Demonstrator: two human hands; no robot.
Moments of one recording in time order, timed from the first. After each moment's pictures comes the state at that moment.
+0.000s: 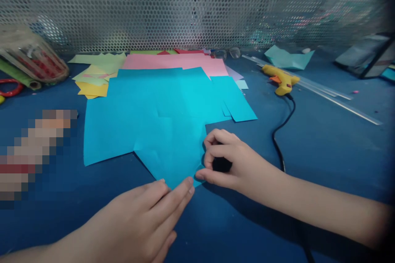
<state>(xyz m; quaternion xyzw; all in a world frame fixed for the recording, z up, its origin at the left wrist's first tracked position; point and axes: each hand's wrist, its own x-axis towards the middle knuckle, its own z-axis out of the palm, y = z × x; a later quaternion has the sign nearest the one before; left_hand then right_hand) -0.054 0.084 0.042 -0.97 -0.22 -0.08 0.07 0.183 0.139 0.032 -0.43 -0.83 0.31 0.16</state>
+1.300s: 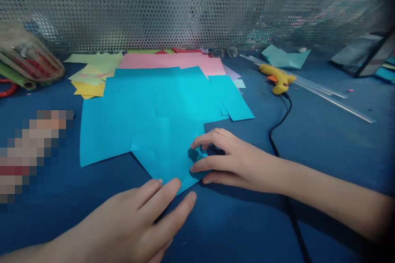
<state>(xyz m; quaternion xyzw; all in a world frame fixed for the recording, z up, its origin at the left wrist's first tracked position) -0.060 0.084 0.032 -0.96 -0.23 -0.12 0.05 0.204 0.156 0.029 -0.19 -0.95 0.20 0.16</state>
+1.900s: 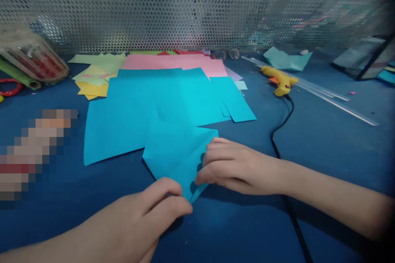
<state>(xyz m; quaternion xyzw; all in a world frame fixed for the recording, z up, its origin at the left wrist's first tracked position) -0.065 0.080 0.030 -0.89 -0.32 -0.15 -0.29 0.197 0.156 0.027 -0.11 -0.94 0.25 0.21</state>
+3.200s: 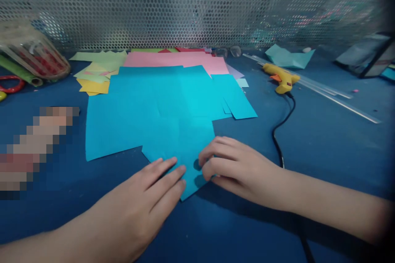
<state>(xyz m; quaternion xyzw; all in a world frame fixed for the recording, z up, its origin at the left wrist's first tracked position) -0.065 0.088 0.042 -0.96 -0.25 -0.10 0.00 0.192 0.136 0.031 -0.22 -0.93 0.20 0.21</state>
